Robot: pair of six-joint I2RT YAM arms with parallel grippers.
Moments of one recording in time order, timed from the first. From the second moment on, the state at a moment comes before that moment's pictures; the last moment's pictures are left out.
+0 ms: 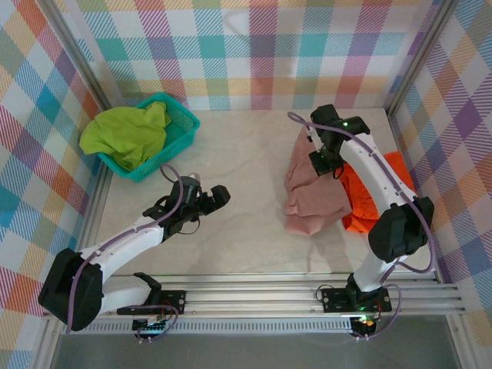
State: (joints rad) left arm -0.52 1.19 0.63 -0.15 0.05 -0.91; right arm 0.33 1.68 1.69 -1.29 0.22 -0.09
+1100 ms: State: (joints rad) left arm -0.52 1.24 0.62 -0.13 0.06 -0.91; right arm 0.12 1.68 1.86 -1.39 0.33 -0.14
